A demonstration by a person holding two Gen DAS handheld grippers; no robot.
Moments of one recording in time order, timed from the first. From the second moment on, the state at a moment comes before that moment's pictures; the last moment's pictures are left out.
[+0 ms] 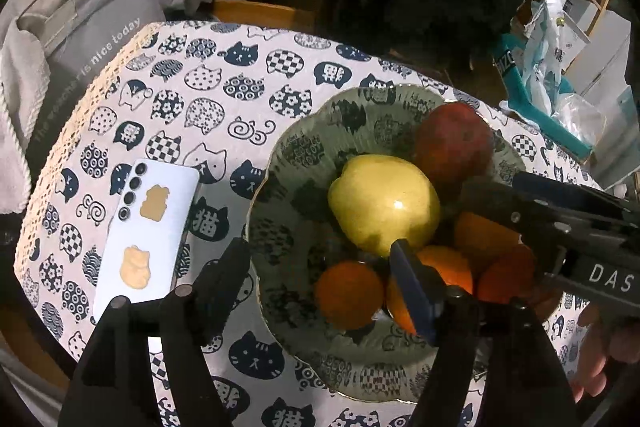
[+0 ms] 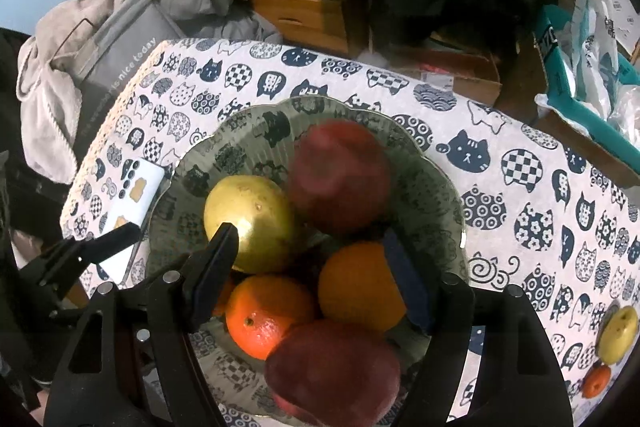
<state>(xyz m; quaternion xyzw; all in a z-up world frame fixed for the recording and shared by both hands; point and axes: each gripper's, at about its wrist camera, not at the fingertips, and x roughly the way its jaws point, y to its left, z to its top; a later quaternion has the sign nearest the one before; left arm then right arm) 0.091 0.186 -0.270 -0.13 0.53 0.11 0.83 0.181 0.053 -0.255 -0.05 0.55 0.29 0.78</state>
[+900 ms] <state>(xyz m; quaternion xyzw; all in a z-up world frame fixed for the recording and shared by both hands) 0.065 0.138 -0.156 -0.10 0.43 0.08 0.89 0.136 -0.038 -0.141 -0.07 0.42 0.21 0.88</state>
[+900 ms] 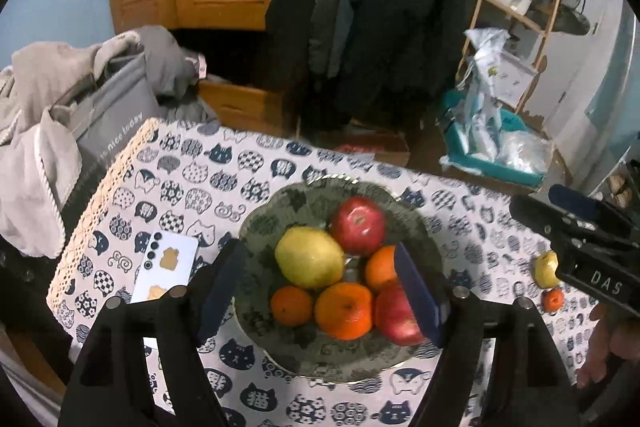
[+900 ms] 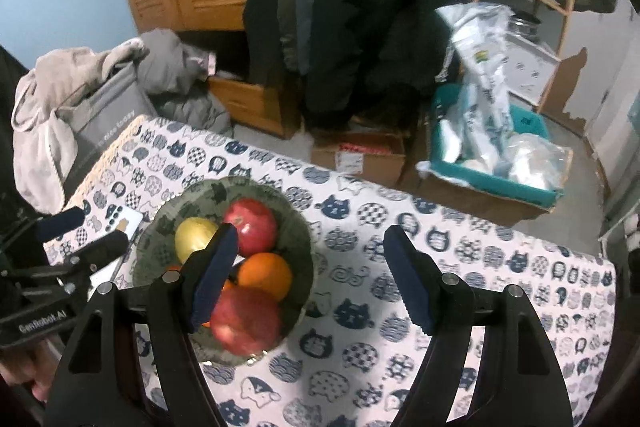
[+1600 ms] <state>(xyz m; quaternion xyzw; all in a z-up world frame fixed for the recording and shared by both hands) 0.043 0.057 -0.090 -0.05 0.37 0.03 0.93 0.070 -0.144 -0.065 -0.07 0.34 0.14 0.93</state>
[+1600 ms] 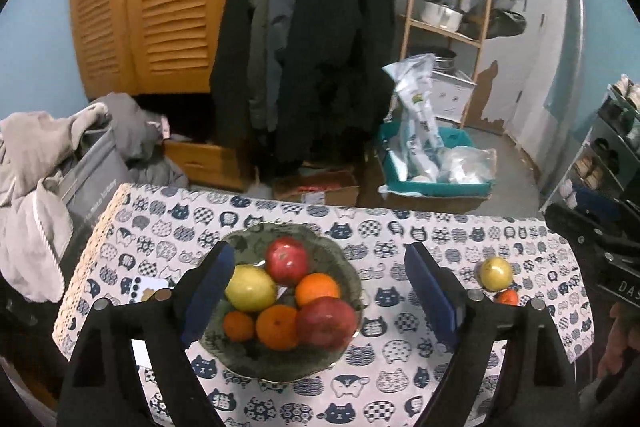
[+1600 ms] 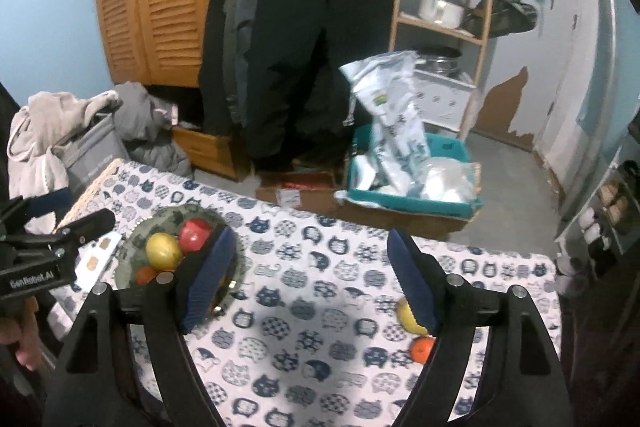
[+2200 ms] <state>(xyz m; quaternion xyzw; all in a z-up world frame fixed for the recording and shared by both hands) 0.053 -0.029 -0.078 -0.01 0.36 -0.03 0.93 0.049 -0.258 -0.068 -0.04 0.34 0.05 0.94</state>
